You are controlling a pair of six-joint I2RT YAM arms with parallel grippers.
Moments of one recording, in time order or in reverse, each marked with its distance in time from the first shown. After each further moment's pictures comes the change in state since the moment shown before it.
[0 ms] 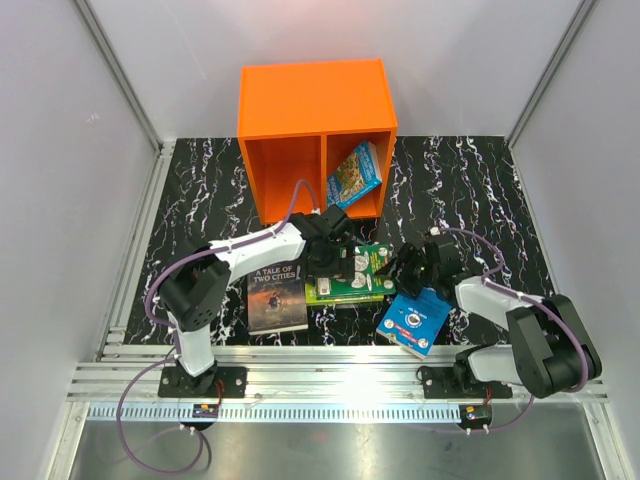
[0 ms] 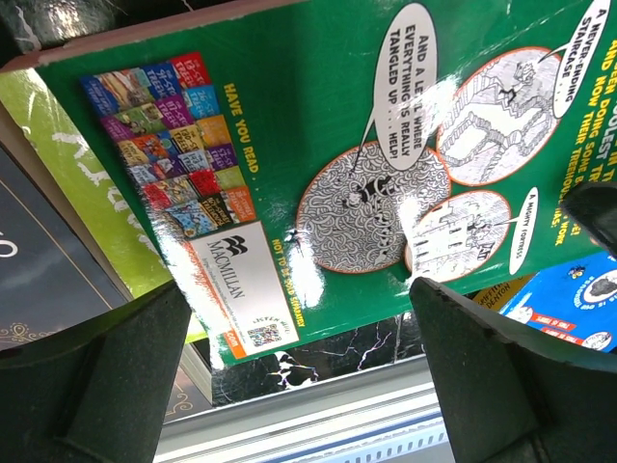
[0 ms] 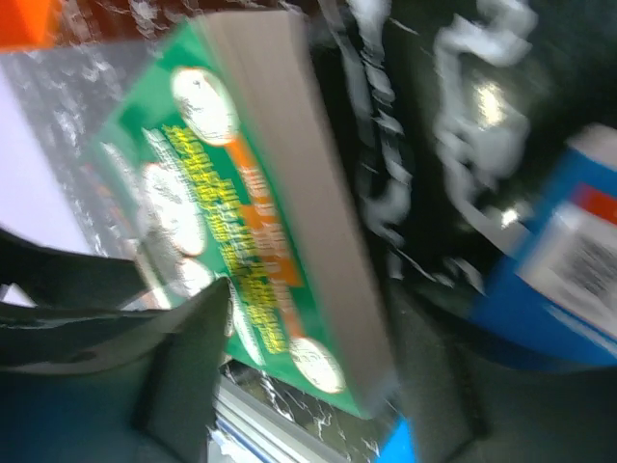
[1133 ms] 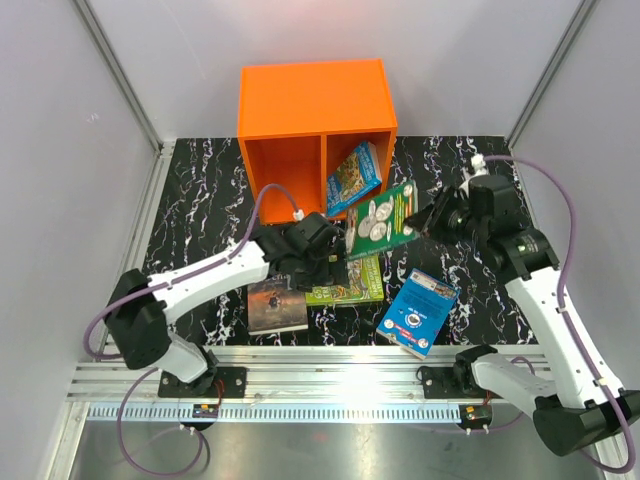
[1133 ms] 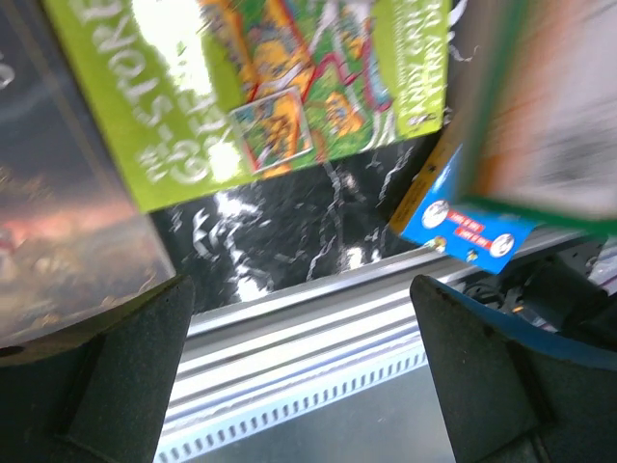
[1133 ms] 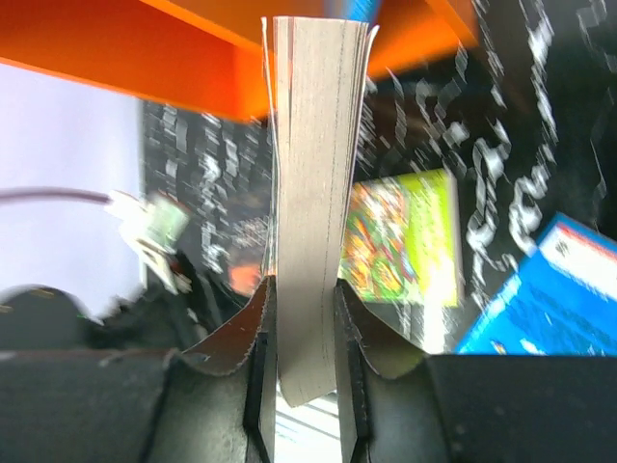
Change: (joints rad) left arm -0.071 -0.321 -0.128 -0.009 -0.023 -0.140; right arm -0.002 -0.322 0.742 -0.871 0.180 -0.236
